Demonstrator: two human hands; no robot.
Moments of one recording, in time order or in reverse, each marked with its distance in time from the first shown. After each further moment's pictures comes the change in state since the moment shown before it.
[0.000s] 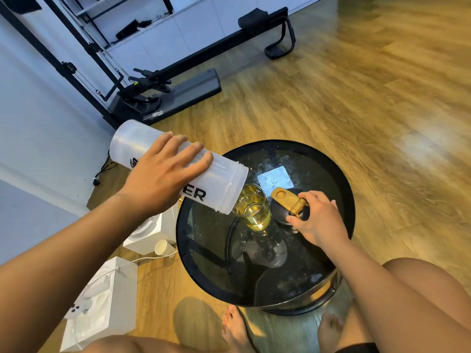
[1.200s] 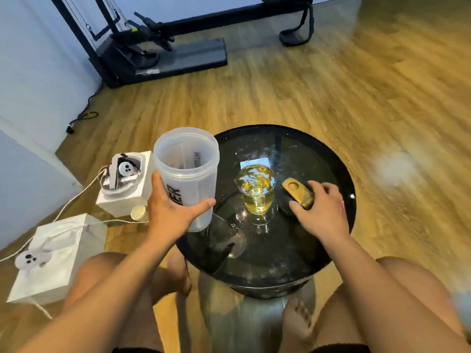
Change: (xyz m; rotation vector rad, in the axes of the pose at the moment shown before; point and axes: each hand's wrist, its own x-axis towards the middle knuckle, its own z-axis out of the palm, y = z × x) left_hand -0.072 0.123 0.075 -1.244 0.342 -1.286; right_hand -0.005 -0.016 -0.002 -0.181 0.057 0.049
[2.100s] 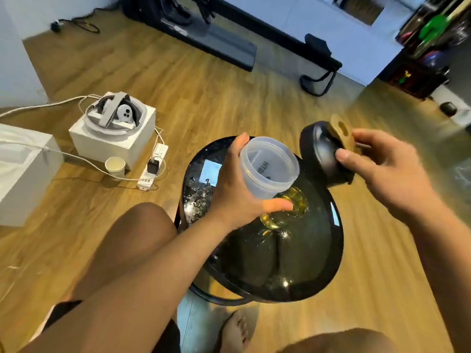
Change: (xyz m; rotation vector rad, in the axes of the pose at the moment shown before) left_hand -0.002 0.006 0.004 -0.518 -0.080 0.119; right_hand -0.032 -0.212 -0.133 0.055 -0.055 -0.481
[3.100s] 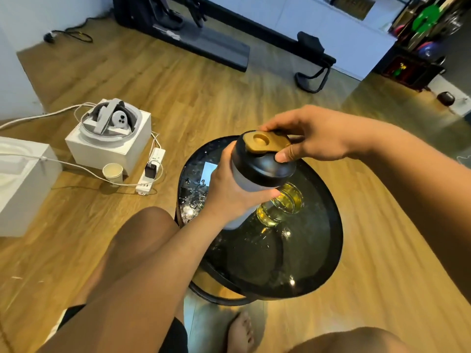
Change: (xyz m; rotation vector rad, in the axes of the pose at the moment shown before) left_hand 0.008 -0.009 0.005 -0.033 0.055 -0.115; right_hand 0.061 -0.055 0.026 -0.306 -0.723 -0.234
